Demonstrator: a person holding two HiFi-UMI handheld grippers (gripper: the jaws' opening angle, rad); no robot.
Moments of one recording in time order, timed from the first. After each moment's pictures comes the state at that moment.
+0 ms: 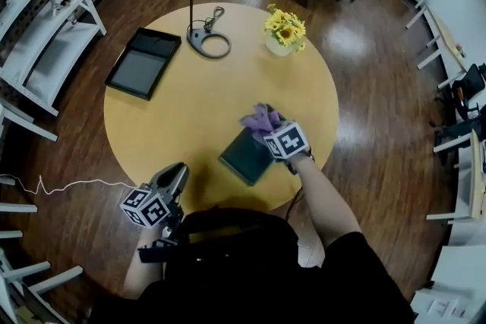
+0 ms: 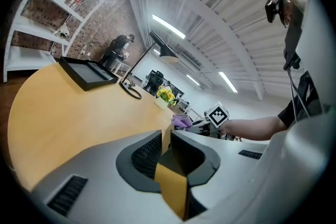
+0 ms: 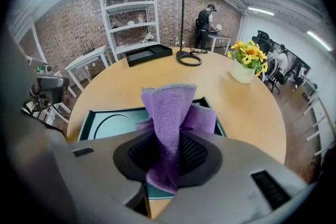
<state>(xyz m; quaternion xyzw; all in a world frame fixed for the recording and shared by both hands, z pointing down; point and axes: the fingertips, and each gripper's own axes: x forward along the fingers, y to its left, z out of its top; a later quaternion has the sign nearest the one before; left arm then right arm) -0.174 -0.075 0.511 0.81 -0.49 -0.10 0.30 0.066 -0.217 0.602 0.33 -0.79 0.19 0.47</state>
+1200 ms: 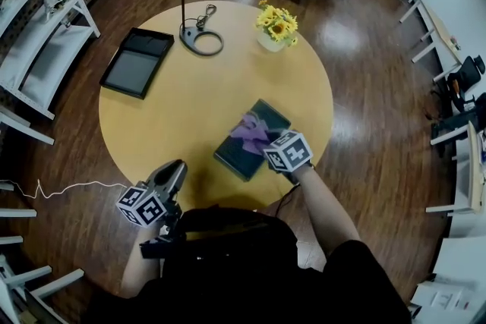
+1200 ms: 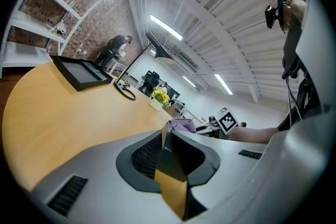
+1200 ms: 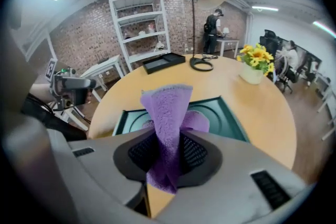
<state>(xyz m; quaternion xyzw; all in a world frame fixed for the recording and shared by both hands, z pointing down) -0.164 -0.073 0.496 0.82 -0.47 -0.12 0.31 0.056 -0.164 0.577 0.28 -0.84 0.20 0.42</state>
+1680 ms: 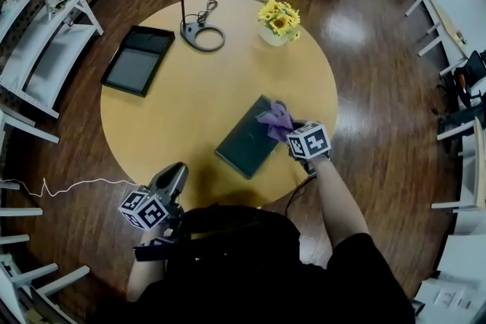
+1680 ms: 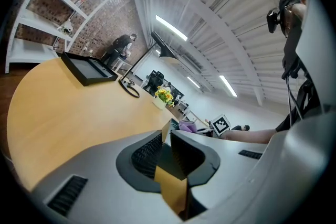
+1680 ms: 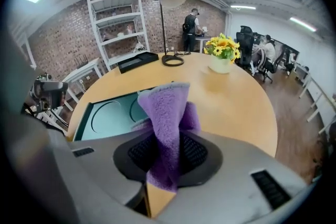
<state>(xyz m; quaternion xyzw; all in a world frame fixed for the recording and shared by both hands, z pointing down) -0.164 -0.062 0.504 0.80 -0.48 -0.12 0.33 0.138 -0.207 0.599 0.37 -0.80 0.23 0.41</state>
